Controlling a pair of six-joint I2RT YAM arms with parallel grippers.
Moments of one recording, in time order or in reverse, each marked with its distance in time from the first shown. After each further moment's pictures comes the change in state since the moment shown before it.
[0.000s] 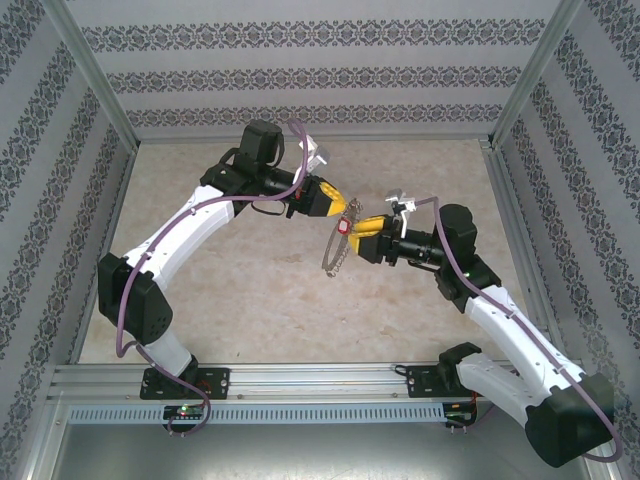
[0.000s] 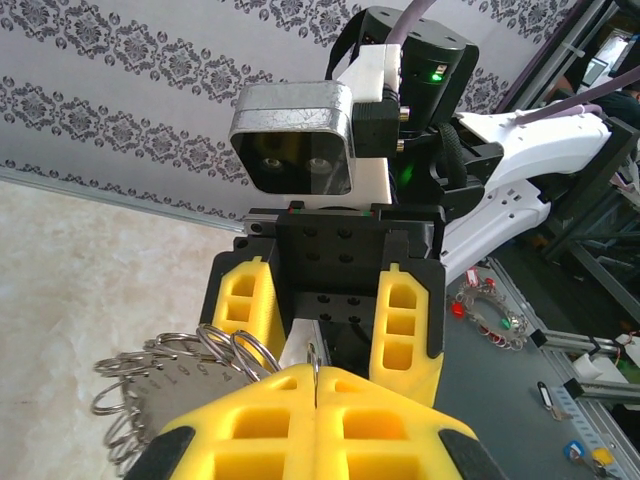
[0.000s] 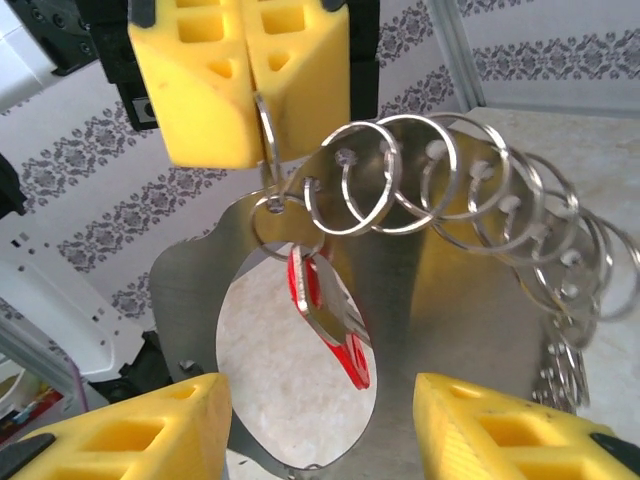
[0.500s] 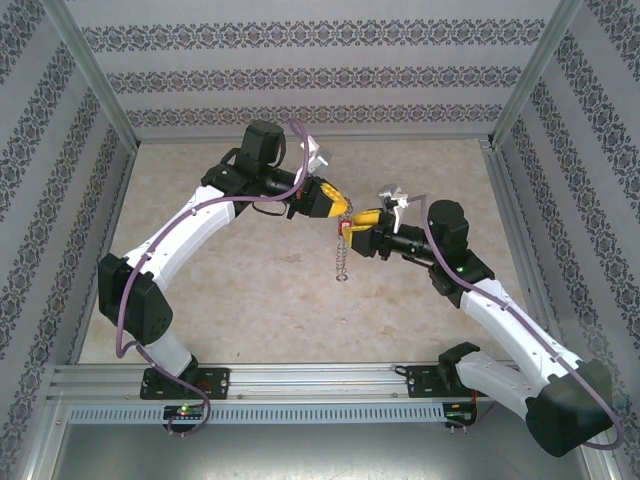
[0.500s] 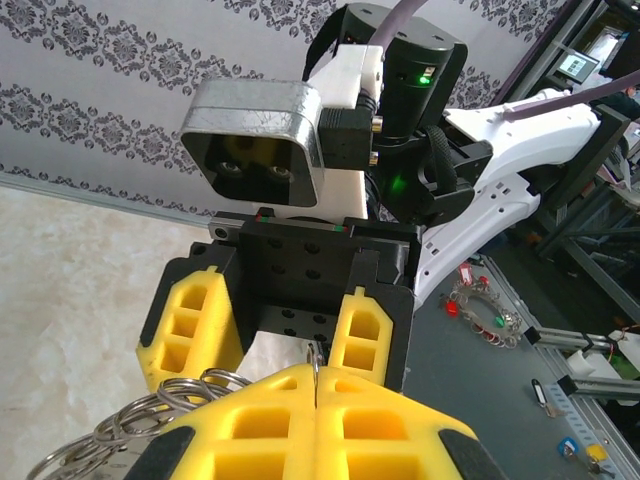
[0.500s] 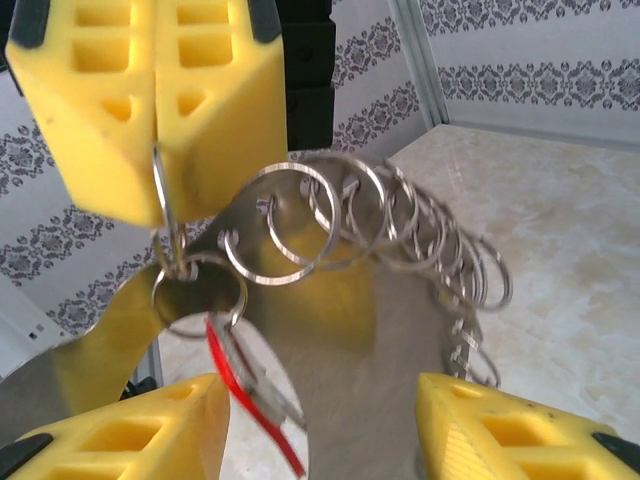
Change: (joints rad) left arm -0.011 0.000 0.003 -0.002 0.006 0.000; right arm 0.044 0.062 0.035 0.026 0.101 -0.053
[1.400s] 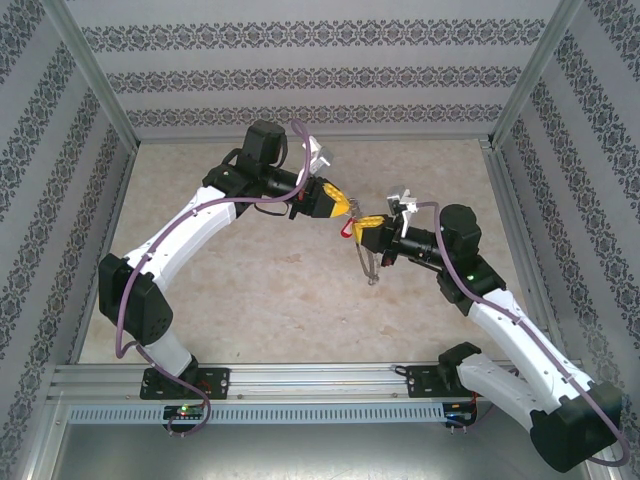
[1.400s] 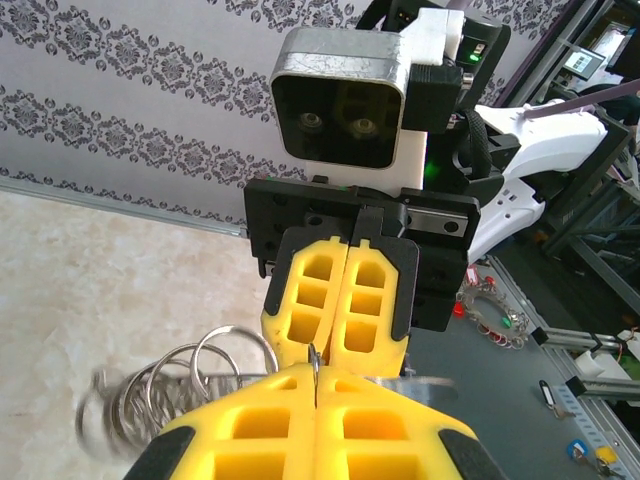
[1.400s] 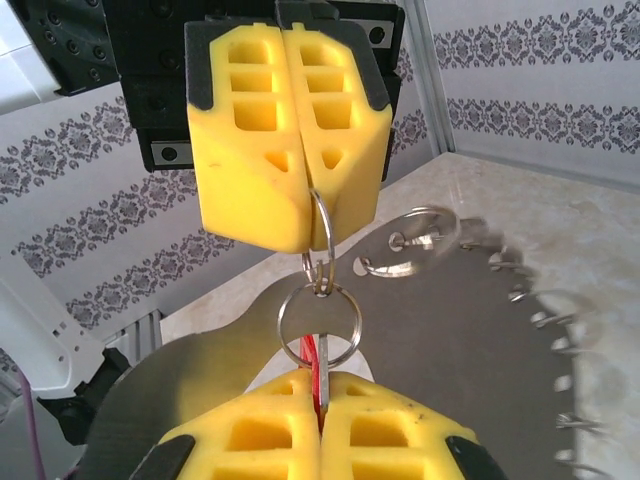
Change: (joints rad) left arm -0.007 0.000 0.000 0.016 -0.020 -0.004; right arm -0.011 -0.100 0.008 -0.063 -0.012 -0.024
